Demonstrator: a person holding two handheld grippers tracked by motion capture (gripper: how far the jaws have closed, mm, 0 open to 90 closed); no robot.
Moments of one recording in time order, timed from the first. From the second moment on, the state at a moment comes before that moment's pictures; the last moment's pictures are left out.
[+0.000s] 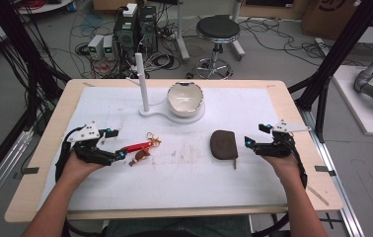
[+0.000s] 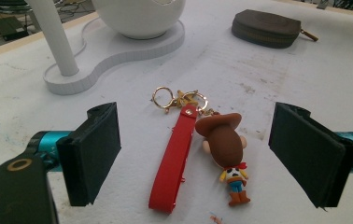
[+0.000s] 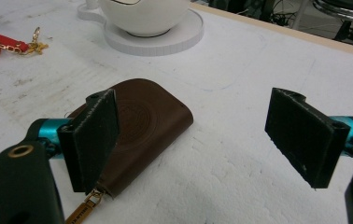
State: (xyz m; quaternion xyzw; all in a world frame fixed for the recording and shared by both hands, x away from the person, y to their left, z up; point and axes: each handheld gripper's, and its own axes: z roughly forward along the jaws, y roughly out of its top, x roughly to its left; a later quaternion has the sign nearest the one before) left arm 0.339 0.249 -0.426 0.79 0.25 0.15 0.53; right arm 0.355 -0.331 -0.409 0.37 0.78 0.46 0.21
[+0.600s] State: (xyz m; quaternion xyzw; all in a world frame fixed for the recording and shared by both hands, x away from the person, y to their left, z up) left arm 0.339 0.243 -0.427 0.80 0.24 0.14 0.53; right arm 0.355 -0.327 -0.410 0.36 0.79 0.45 0.21
